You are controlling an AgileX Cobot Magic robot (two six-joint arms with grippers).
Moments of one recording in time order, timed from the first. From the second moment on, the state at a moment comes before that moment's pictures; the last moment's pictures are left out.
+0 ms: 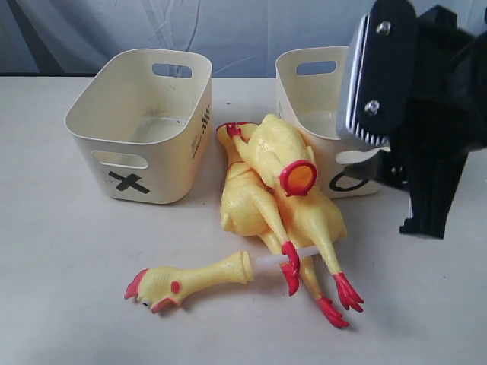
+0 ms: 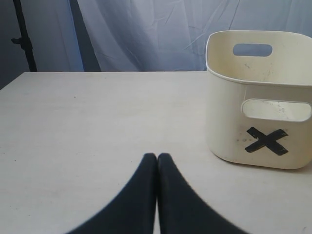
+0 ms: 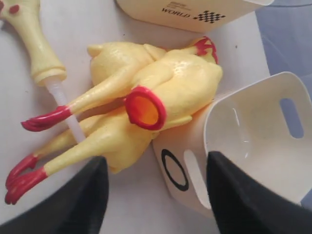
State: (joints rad) left arm 0.03 0.00 0.00 -0.02 0.28 0.03; right arm 0.68 1.11 -0.94 -0.02 0.78 -0.84
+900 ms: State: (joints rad) left arm 0.03 0.00 0.00 -0.02 0.28 0.03; right arm 0.92 1.17 -0.58 -1.06 0.34 0.04
